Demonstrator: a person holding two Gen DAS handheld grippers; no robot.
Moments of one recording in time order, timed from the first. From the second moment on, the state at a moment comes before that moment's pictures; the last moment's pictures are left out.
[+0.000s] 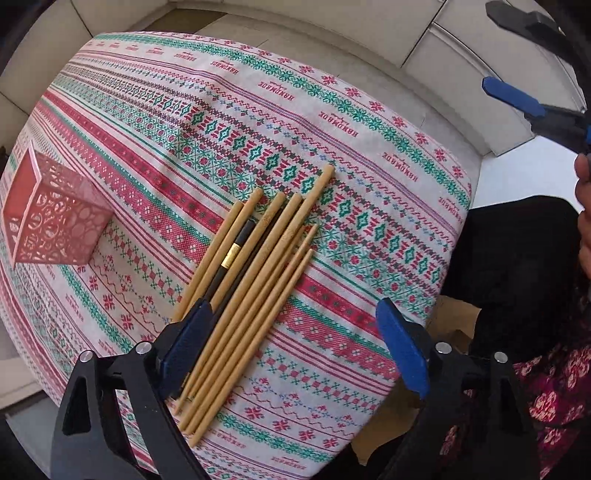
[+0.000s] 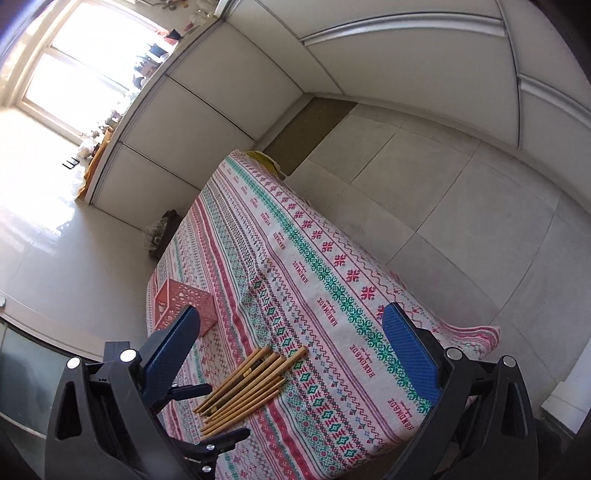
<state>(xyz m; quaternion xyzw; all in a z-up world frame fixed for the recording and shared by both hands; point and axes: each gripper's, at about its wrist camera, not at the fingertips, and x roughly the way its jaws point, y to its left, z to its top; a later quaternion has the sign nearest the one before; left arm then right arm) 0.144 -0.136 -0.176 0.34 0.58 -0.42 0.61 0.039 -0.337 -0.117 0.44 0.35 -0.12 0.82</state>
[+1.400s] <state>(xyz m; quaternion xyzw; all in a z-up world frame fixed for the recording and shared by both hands) 0.161 -0.166 -0.200 0.43 0.58 -0.50 0.49 0.070 -0.338 -0.157 0.50 0.41 -0.07 0.76</state>
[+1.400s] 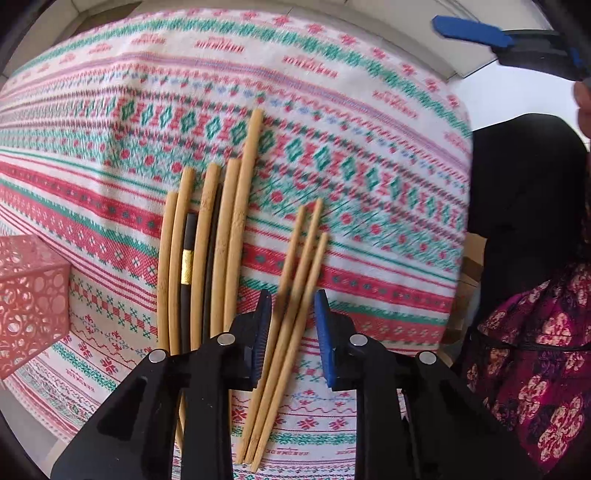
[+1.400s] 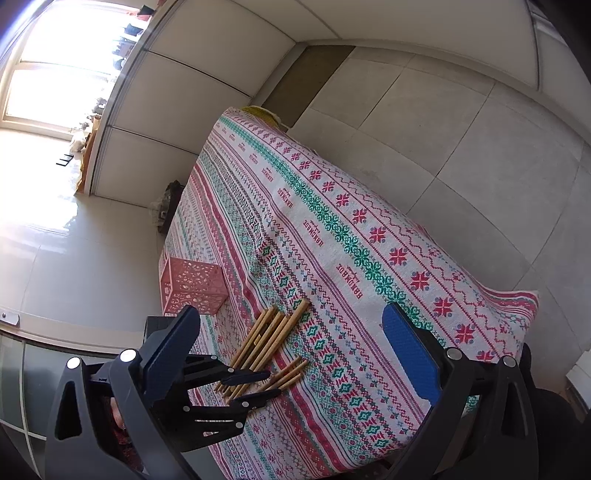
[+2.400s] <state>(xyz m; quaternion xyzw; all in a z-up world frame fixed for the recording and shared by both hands) 0.157 -0.169 -0.213 0.46 0.56 -0.48 0.50 0.065 -0.344 -0.156 0.49 0.41 -0.08 0.76</state>
